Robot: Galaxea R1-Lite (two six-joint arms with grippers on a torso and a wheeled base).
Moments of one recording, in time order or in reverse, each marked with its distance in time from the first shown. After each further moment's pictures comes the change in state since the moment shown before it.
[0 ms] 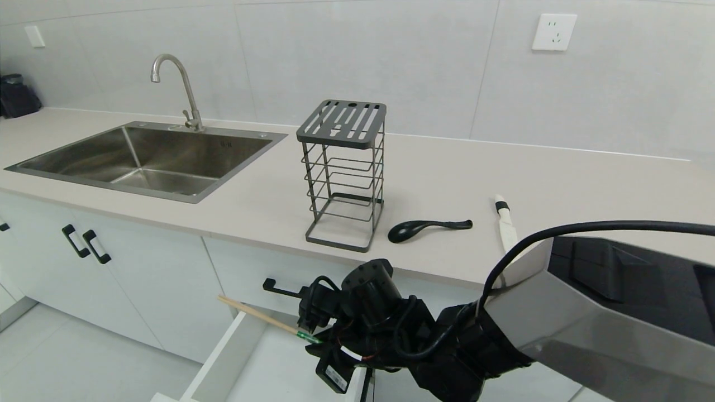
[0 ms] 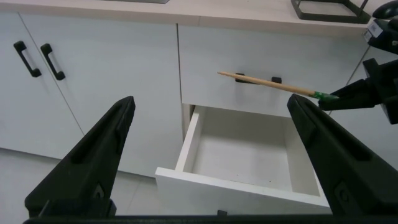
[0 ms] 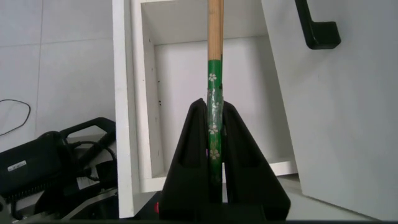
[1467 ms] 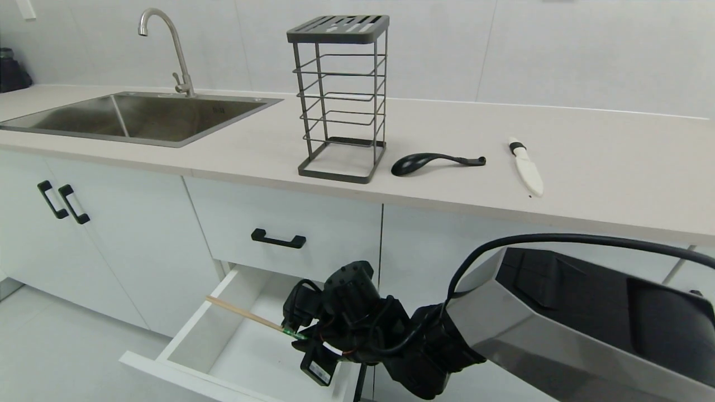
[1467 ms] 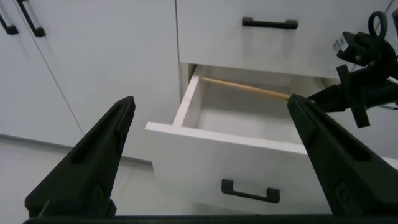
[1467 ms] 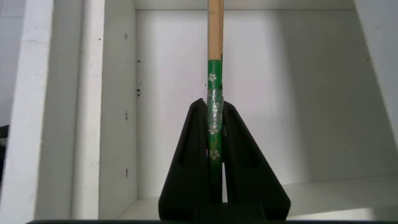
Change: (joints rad) left arm 0.000 0.000 0.000 0.002 0.000 0.000; right arm 0.002 0.117 -0.147 0.005 0.007 -0.043
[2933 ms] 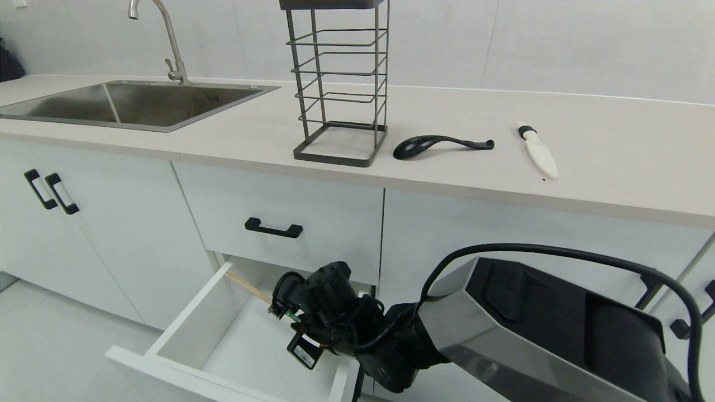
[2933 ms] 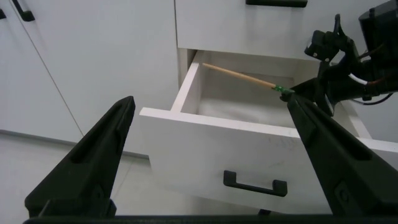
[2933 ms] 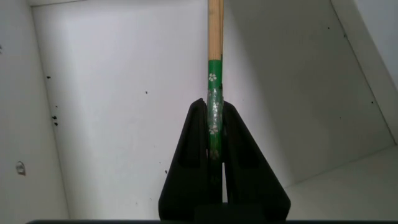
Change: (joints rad) left arm 0.000 0.000 0.000 -0.002 0.000 0.000; right arm 0.025 0.091 -0.185 0.087 -0.239 0.068
